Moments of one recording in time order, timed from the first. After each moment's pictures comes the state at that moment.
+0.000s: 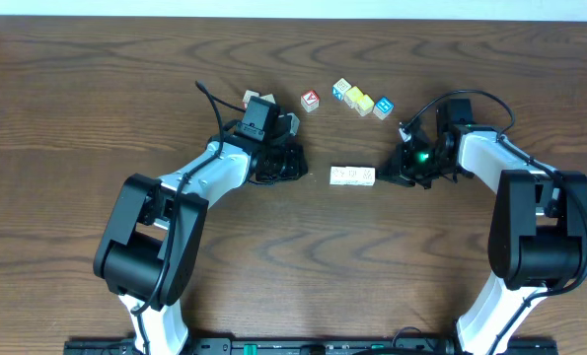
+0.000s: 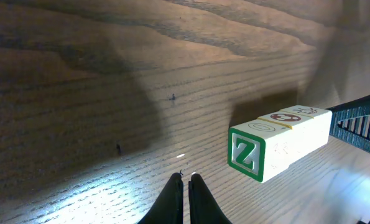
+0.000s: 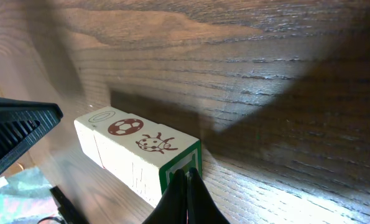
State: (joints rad) left arm -0.39 1.94 1.14 -0.31 0.51 -0.47; right arm 0.00 1.98 1.15 -0.62 -0.71 0.20
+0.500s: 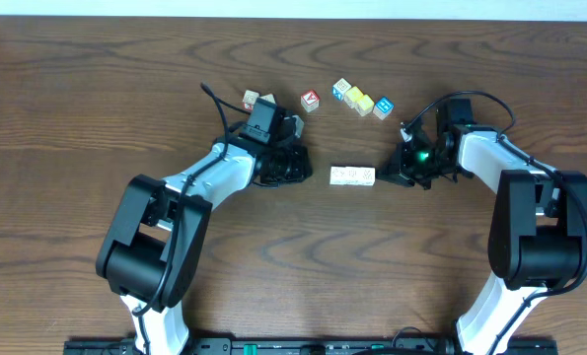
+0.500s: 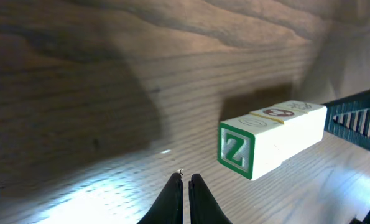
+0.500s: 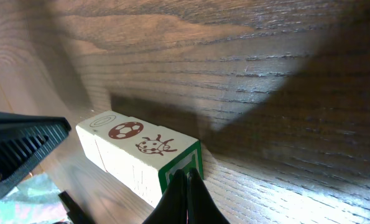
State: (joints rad) left arm -0.43 1.94 1.14 -0.31 0.51 -0.50; right arm 0.00 1.98 1.15 -0.62 -0.71 0.25
